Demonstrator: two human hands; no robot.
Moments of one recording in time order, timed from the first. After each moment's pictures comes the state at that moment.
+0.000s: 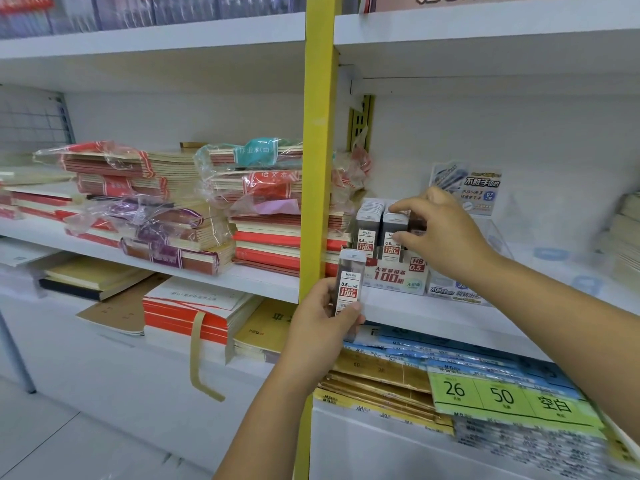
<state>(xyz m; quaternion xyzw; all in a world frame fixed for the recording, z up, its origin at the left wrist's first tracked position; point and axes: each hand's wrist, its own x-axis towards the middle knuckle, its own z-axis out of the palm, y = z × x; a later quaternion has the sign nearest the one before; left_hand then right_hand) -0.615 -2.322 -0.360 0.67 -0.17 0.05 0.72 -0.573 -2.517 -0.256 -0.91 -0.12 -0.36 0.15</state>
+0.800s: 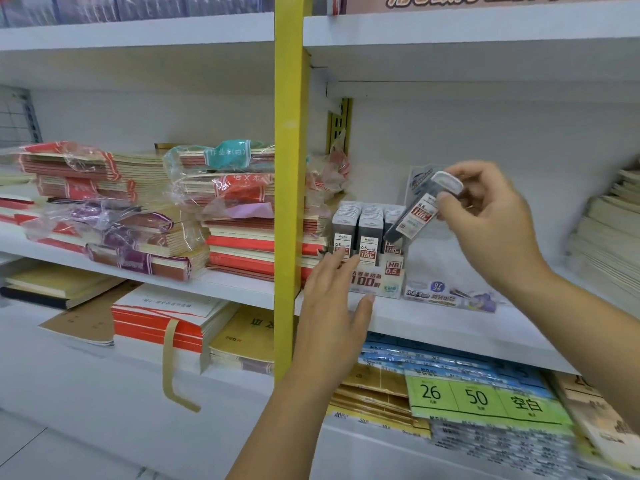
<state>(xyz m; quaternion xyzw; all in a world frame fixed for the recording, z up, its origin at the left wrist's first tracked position) -0.603 -2.367 -0.358 0.83 -0.24 0.29 0.42 -0.625 -2.547 -0.238 -0.76 -0.15 -0.45 0.44</state>
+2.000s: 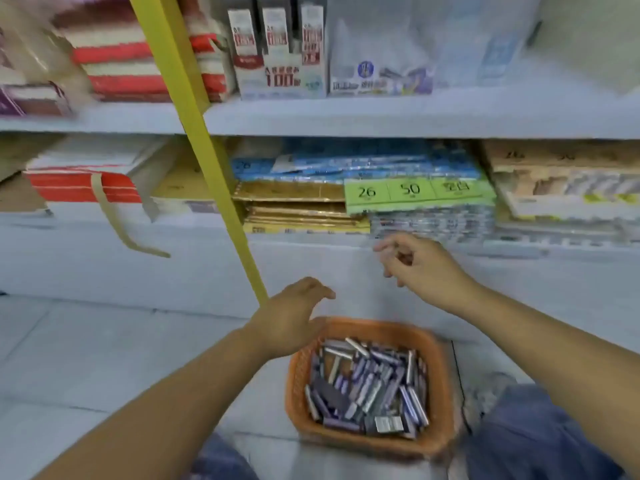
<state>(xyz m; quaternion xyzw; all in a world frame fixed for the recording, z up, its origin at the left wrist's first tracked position) -0.691 -2.351 -0.549 0.91 -0.36 -0.13 0.18 -0.738 -2.597 -0.508 -0.89 0.01 -0.03 0.45</state>
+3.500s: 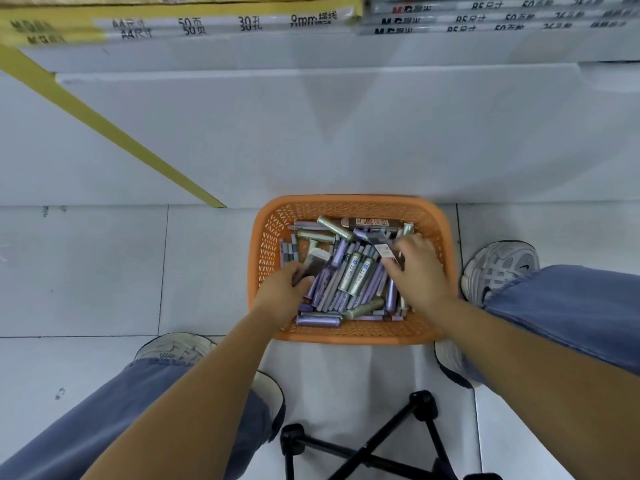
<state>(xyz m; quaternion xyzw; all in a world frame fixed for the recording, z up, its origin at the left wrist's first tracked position) -0.722 -2.368 -0.801 0.88 -0.06 -0.37 0.30 -0.800 -2.608 -0.796 -0.93 0.20 0.10 0.28</state>
